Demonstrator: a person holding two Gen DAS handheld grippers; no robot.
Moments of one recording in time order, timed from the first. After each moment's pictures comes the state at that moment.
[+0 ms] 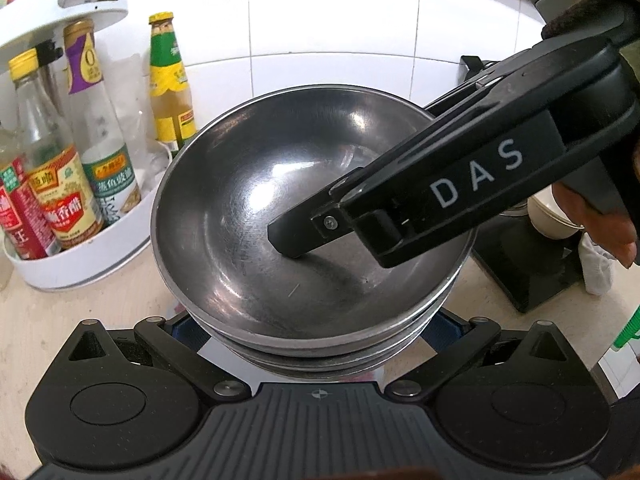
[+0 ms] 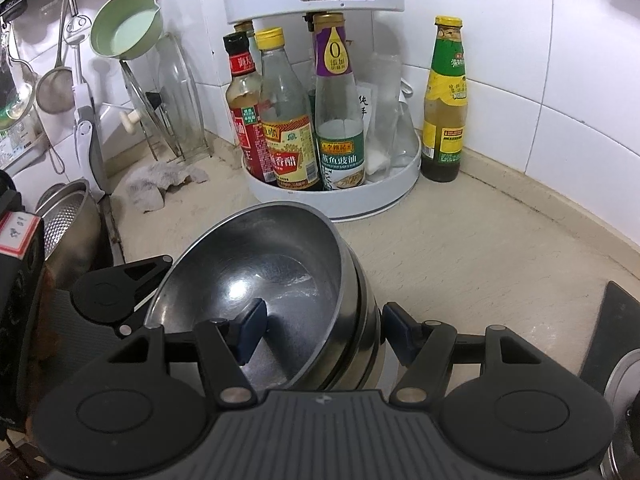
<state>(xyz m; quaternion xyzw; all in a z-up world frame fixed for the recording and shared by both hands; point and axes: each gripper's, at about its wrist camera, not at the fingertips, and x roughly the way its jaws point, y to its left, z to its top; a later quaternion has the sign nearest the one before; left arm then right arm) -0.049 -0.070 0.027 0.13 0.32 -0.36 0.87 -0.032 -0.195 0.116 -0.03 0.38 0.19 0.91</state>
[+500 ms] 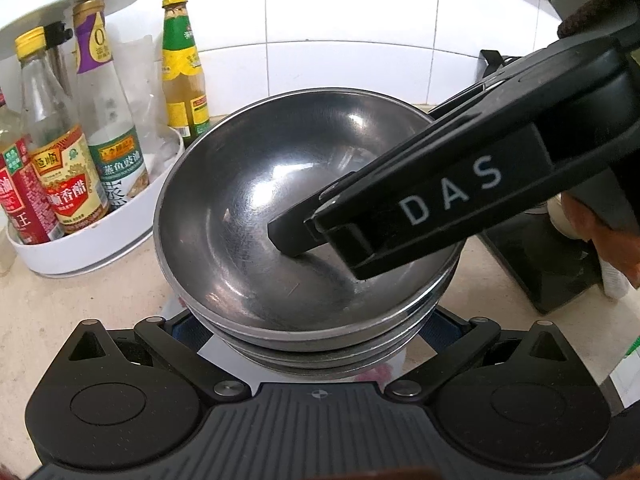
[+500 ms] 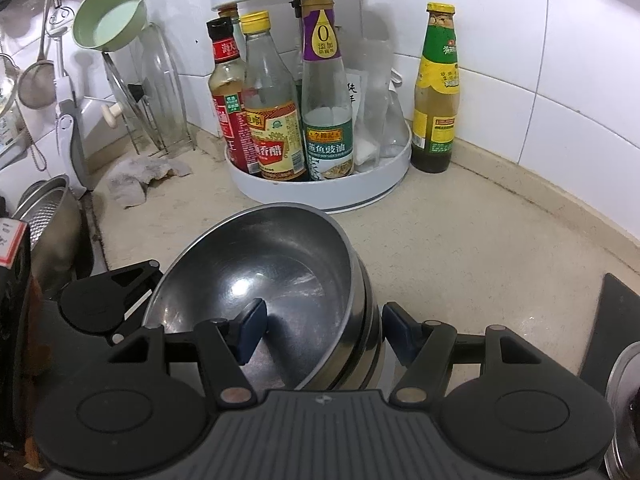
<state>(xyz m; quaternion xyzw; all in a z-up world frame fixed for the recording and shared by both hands) -0.043 -0.070 0.016 0.13 0.33 -0.33 0.87 -0.022 -0.189 0.101 -0.03 0.38 0.16 0.91</state>
